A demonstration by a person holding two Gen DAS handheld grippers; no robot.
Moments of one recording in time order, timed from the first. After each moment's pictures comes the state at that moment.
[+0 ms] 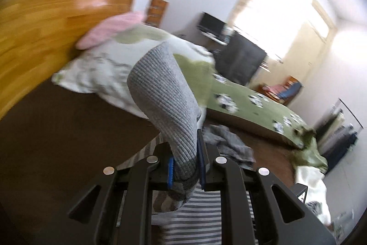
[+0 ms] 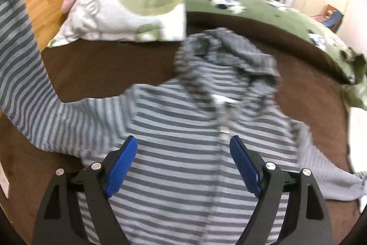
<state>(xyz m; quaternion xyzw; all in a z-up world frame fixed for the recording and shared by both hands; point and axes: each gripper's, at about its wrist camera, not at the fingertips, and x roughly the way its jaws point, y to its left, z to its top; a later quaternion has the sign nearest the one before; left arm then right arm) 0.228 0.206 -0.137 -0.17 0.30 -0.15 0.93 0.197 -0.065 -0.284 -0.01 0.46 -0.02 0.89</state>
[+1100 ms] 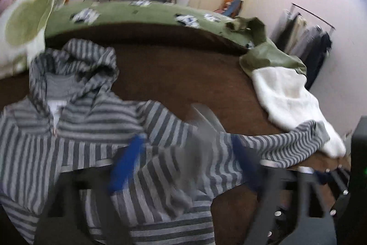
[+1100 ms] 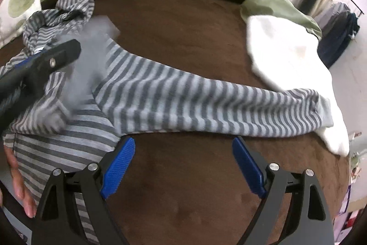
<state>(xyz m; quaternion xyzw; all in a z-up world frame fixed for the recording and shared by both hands) 0.136 -0.216 -0.312 0.00 0.36 -0.32 0.88 0.044 -0.350 -0.344 0.03 0.51 -0.22 0.83</state>
